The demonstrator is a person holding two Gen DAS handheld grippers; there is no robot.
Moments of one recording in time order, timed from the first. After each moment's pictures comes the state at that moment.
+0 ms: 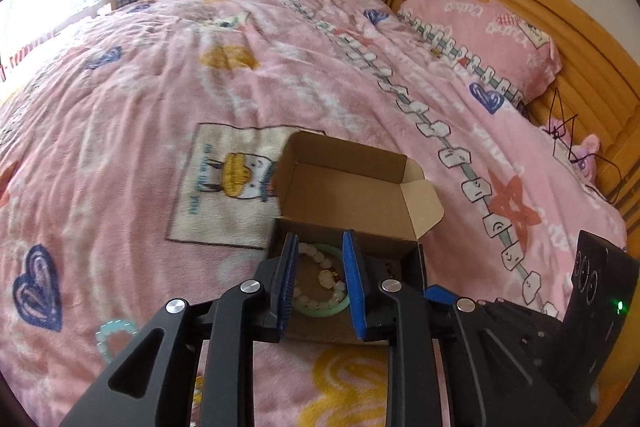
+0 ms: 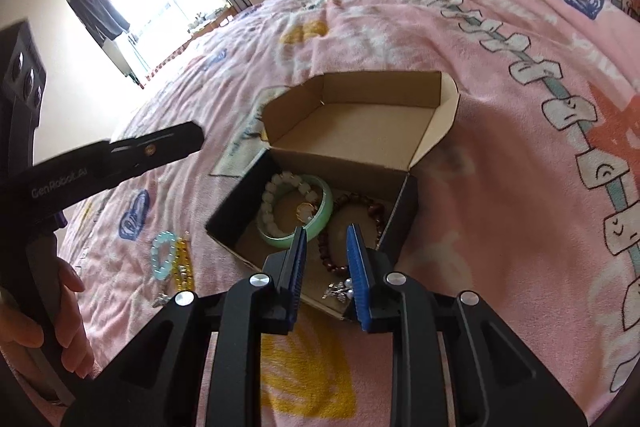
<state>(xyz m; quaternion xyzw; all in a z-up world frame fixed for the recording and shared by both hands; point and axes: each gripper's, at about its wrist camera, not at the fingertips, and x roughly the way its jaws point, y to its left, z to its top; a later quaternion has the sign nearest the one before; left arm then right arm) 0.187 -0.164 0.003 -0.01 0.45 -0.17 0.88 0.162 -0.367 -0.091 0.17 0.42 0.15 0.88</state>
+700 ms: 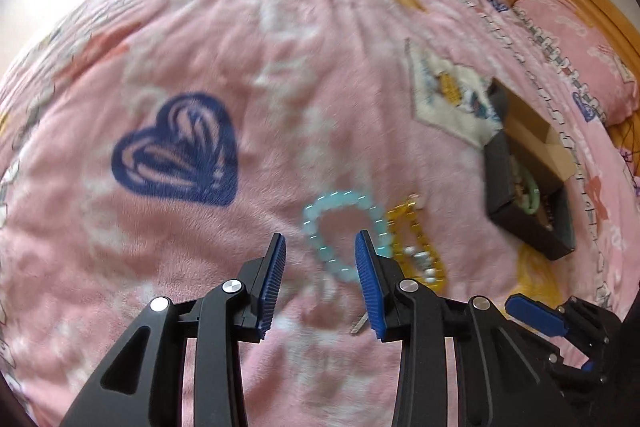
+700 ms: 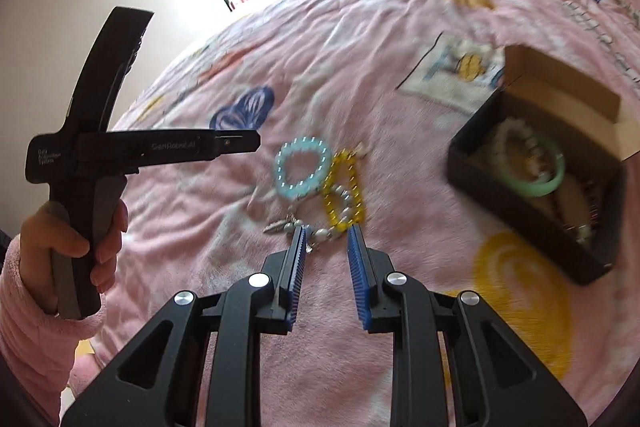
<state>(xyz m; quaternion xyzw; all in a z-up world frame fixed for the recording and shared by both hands) 0.158 0.023 -0.056 -0.05 0.54 -0.03 0.84 0.120 -0.198 -0.103 0.05 0.45 0.30 0.84</state>
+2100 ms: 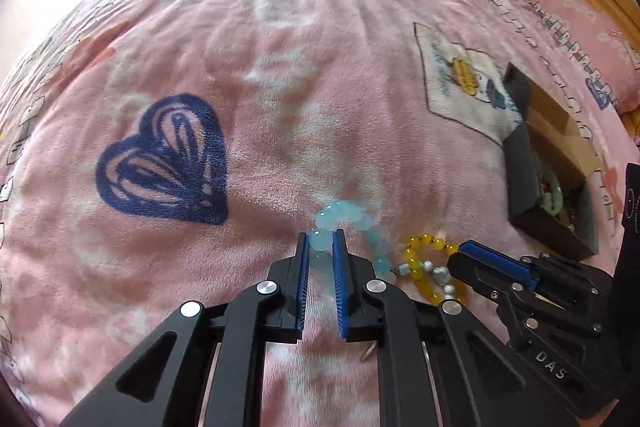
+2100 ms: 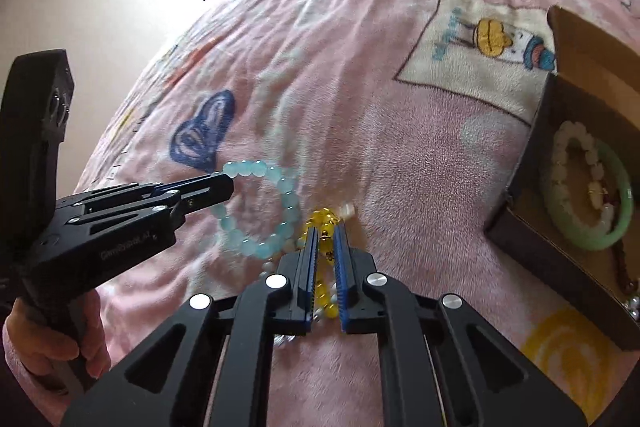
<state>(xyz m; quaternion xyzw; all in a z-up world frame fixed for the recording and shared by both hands) 0.173 0.013 -0.064 -0.03 0.55 -0.03 0.83 0.187 -0.169 -0.125 0.09 0.49 0.29 0.82</state>
